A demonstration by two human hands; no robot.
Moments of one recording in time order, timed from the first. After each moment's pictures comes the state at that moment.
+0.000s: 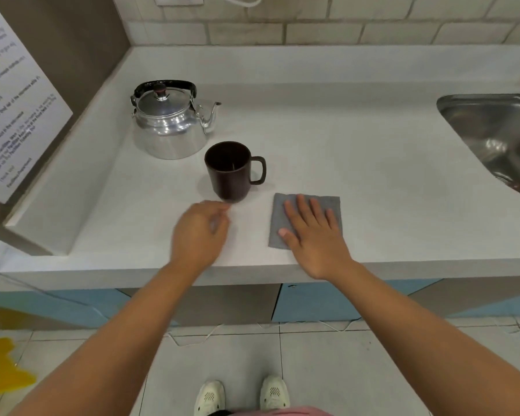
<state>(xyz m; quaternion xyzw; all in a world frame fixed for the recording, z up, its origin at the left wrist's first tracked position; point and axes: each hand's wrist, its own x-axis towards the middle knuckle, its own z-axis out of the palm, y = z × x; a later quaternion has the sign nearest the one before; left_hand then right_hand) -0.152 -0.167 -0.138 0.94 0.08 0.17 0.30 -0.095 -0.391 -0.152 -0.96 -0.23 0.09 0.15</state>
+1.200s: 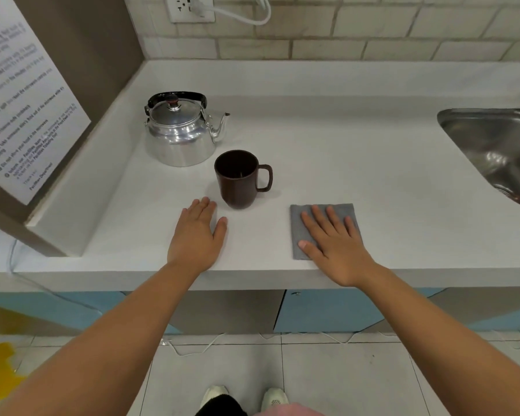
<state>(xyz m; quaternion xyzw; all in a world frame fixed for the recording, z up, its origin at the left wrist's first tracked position) -0.145 -0.144 -0.158 0.97 0.10 0.09 0.19 -0.092 -0.424 -0.147 -0.95 -0.26 0.12 0.09</state>
